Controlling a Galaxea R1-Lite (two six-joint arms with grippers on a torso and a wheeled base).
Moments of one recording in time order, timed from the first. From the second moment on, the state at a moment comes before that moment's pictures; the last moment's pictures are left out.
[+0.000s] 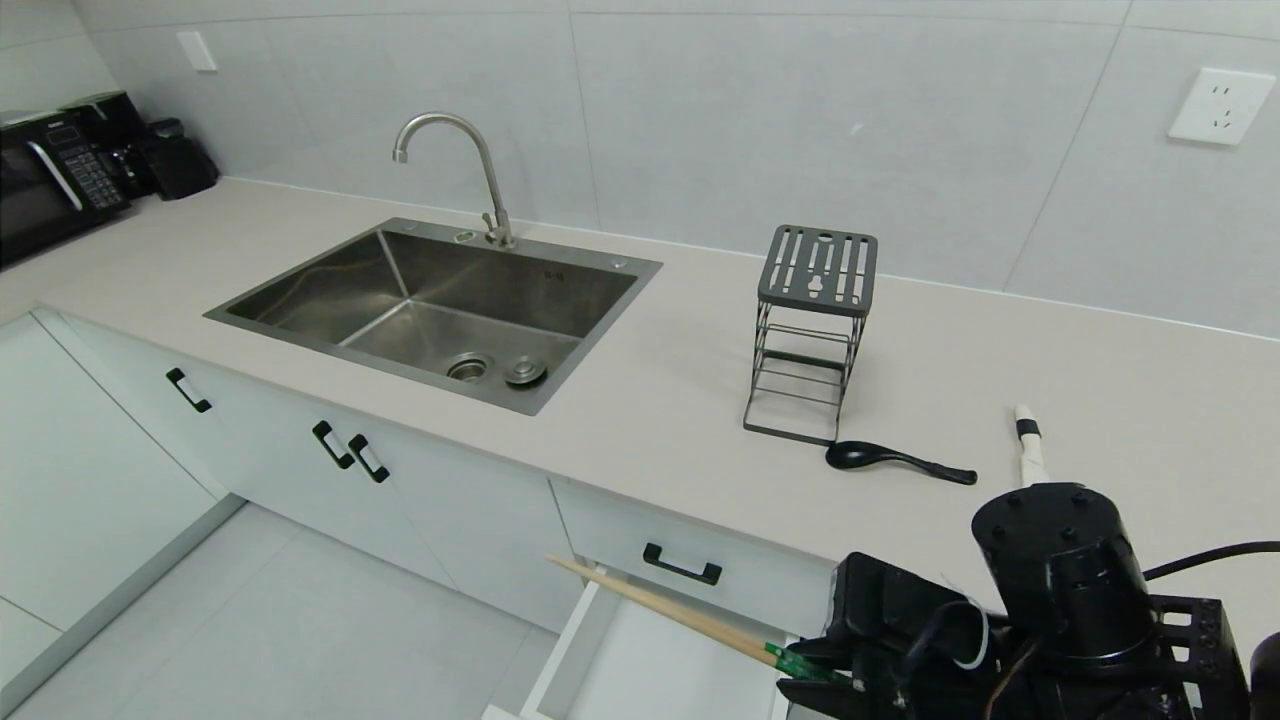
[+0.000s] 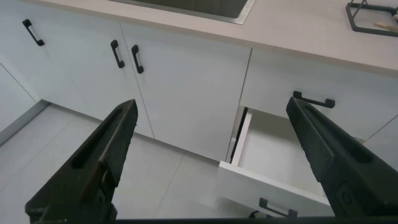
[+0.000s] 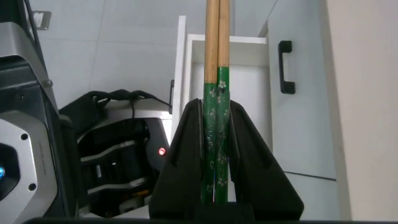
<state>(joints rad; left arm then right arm) 0.00 0.00 0.00 0.00 0.00 -0.03 0.82 1.66 -0.51 -0.59 0.23 -0.41</state>
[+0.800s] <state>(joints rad) 0.00 0.00 0.00 0.00 0.00 -0.03 0.97 1.65 -0.53 -0.63 0.11 -0.28</state>
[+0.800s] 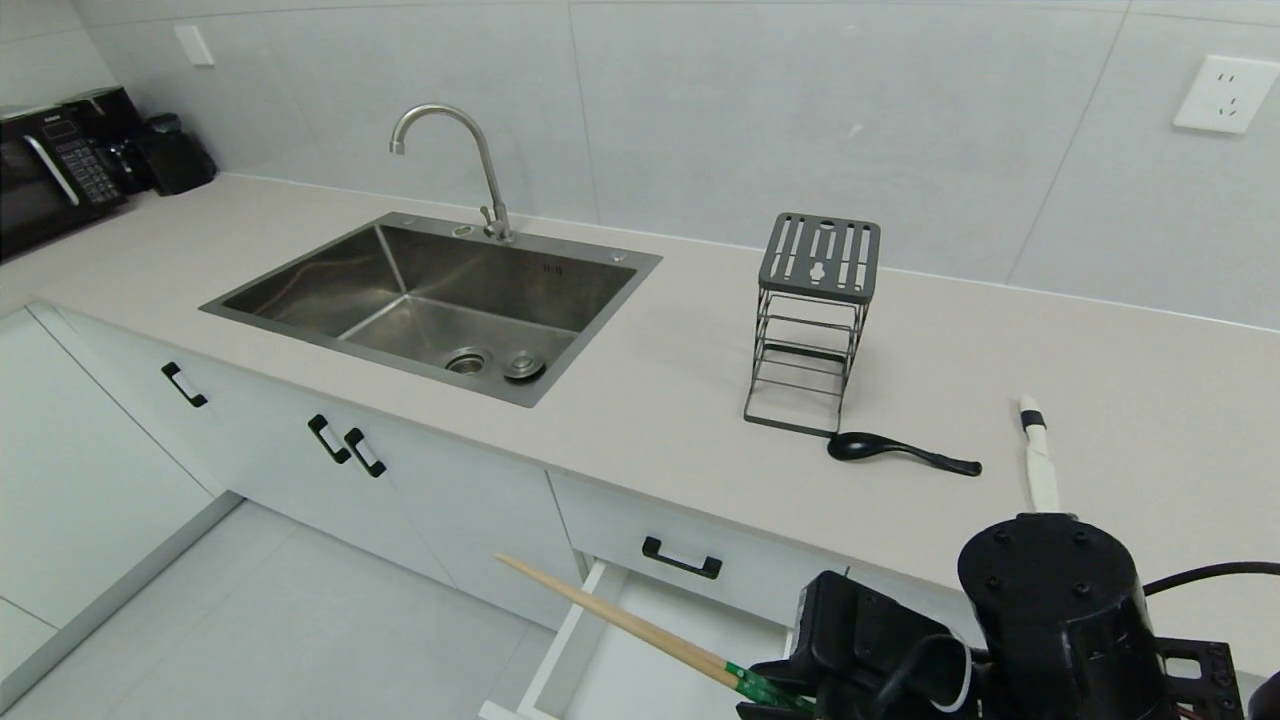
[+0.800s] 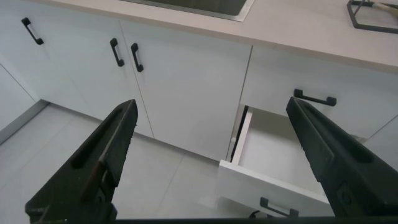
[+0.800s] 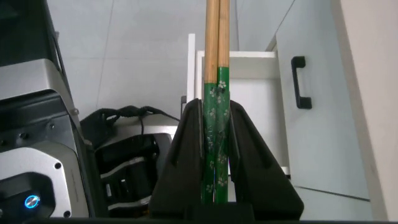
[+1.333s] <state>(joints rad) 0.00 0.00 0.00 0.00 0.00 -0.03 1.03 1.64 -0.56 -0.63 0.06 -0.14</state>
